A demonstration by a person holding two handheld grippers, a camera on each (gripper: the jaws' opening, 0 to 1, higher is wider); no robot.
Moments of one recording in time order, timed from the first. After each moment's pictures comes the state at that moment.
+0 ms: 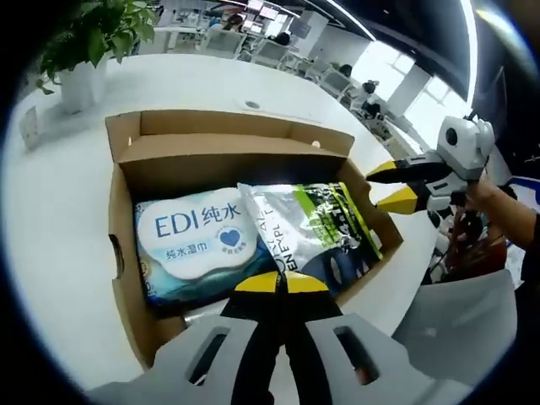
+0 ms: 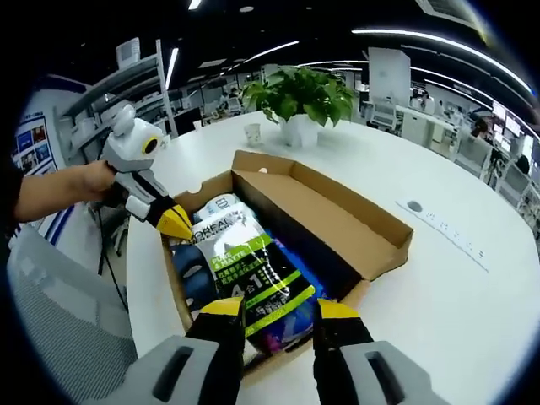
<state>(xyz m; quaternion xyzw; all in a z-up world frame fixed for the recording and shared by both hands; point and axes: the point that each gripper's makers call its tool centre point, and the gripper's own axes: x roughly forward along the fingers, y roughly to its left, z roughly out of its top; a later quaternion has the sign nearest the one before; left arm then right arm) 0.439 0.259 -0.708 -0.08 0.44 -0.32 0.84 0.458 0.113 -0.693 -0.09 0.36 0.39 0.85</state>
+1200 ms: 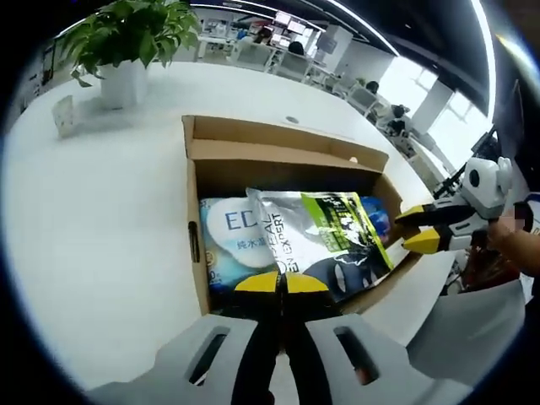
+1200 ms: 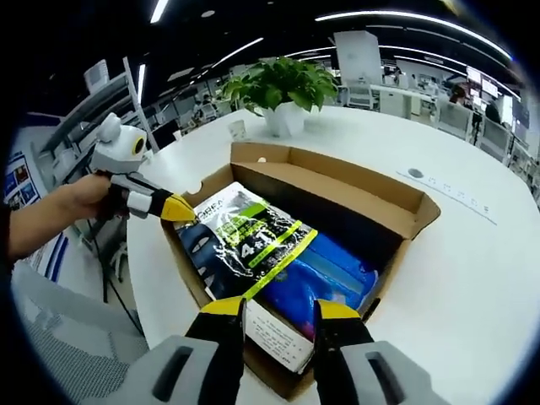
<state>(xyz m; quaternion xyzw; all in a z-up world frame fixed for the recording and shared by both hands) 0.447 0.308 -0.713 -0.08 0.42 -0.26 0.87 0.430 0.139 -0.711 -0.03 0.39 0.34 0.86</state>
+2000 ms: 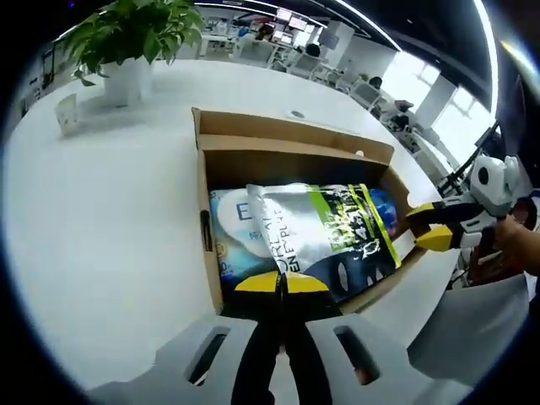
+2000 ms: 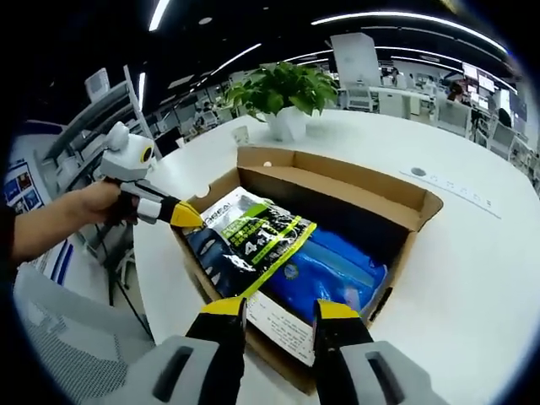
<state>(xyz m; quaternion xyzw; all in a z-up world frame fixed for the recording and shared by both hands) 0.445 0.317 -0.720 -0.07 0.43 -0.25 0.87 0.418 0.150 -0.708 0.00 0.38 0.35 0.85</state>
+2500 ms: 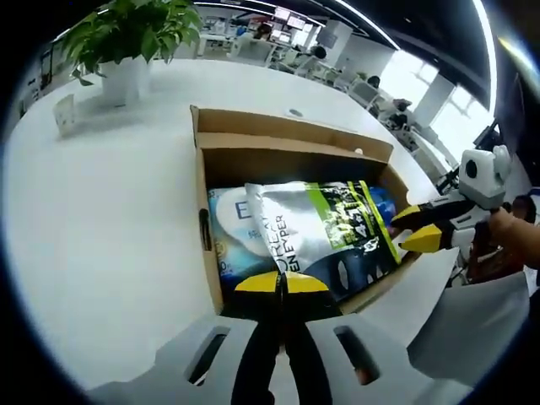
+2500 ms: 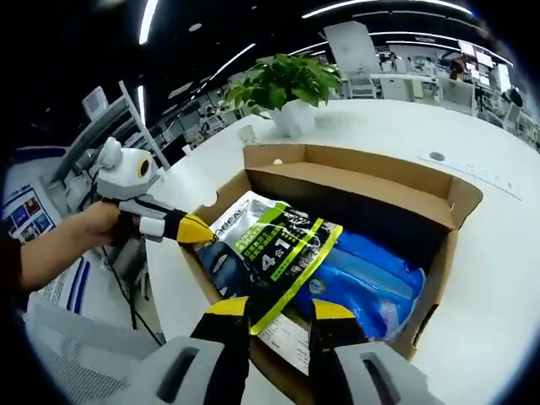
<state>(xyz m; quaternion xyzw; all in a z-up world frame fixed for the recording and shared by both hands) 0.444 0.317 -0.721 -0.06 0.43 -0.26 0.87 0.430 0.185 -0.718 0.07 0.41 0.38 0.83</state>
